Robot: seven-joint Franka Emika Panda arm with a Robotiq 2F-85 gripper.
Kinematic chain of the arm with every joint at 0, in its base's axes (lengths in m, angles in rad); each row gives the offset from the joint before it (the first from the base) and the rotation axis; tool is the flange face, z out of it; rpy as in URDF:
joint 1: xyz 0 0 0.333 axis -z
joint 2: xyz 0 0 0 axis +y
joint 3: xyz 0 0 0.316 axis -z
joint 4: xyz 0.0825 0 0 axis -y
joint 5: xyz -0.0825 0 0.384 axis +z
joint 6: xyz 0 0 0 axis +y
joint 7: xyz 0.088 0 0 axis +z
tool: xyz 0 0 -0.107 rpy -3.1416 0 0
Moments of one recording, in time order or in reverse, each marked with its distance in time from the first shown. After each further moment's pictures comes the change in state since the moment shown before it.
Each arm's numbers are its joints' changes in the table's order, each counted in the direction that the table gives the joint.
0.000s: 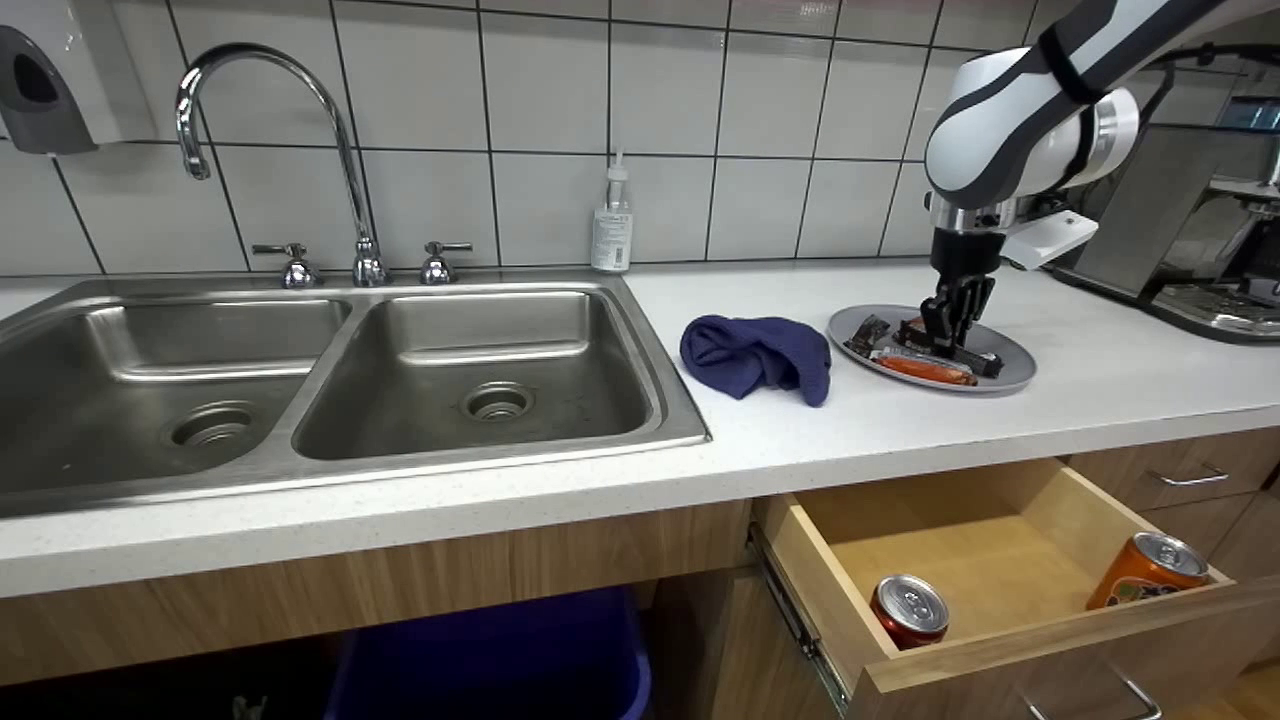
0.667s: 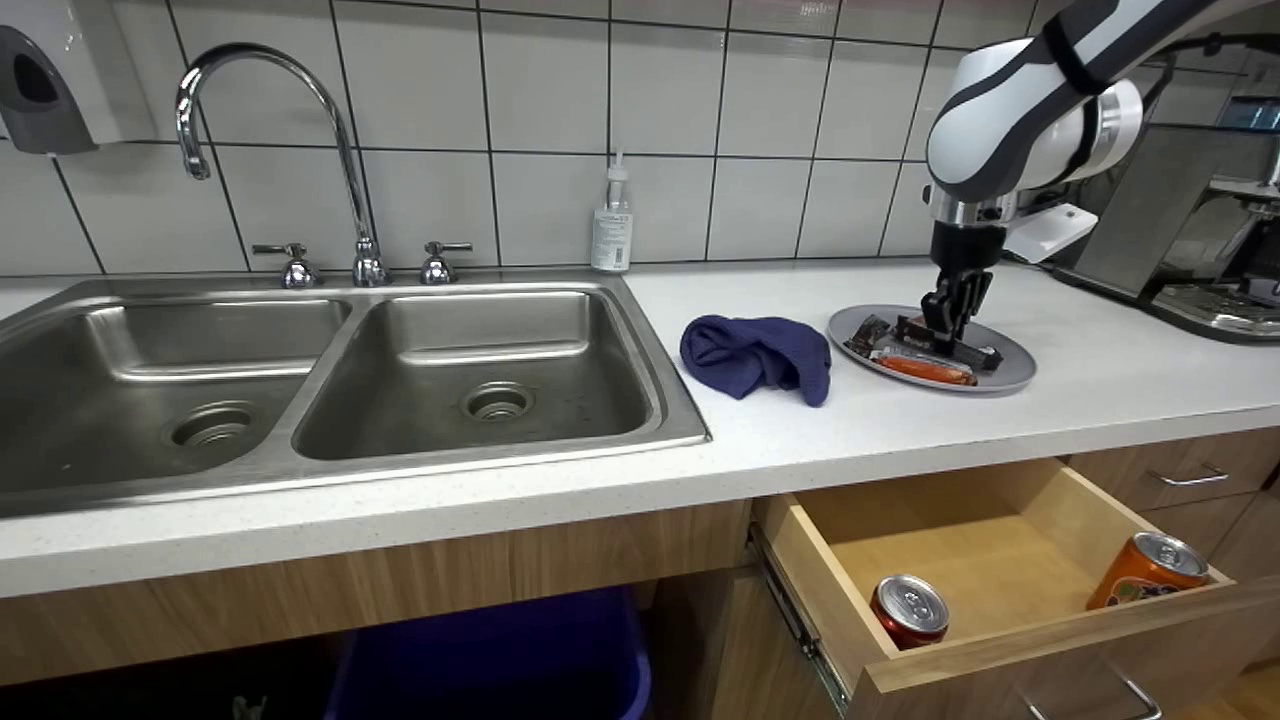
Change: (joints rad) arm 0.000 -0.018 -0.004 -0.012 0.000 -0.008 0.034
